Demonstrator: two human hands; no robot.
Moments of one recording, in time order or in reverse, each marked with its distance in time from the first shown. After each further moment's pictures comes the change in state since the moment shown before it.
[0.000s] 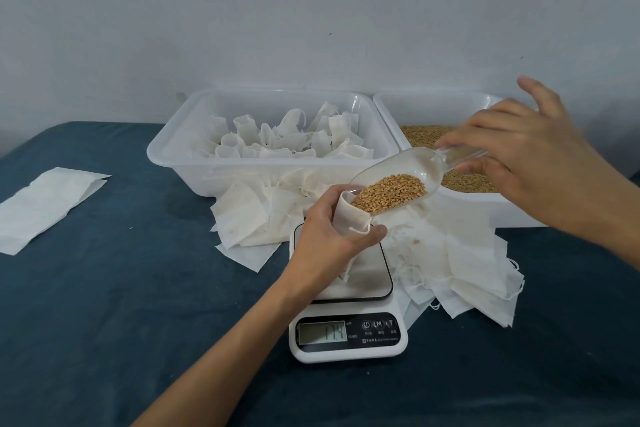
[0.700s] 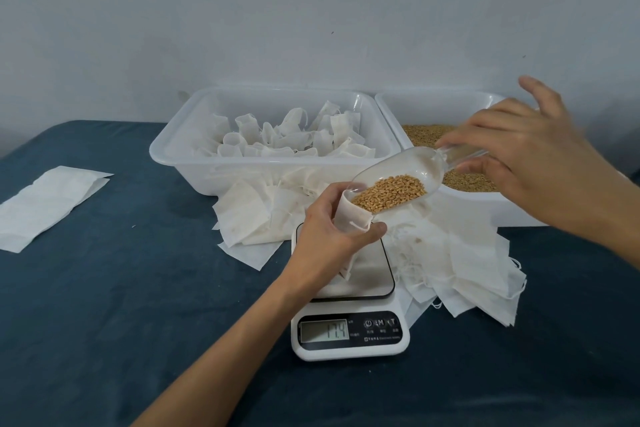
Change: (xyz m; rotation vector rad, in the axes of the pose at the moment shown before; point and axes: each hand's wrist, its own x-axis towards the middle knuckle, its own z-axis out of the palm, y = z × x) left_hand 0.000 0.003 0.000 0.044 0.023 -0.018; right_hand -0.001 0.003 0.006 -0.020 0.066 -0.043
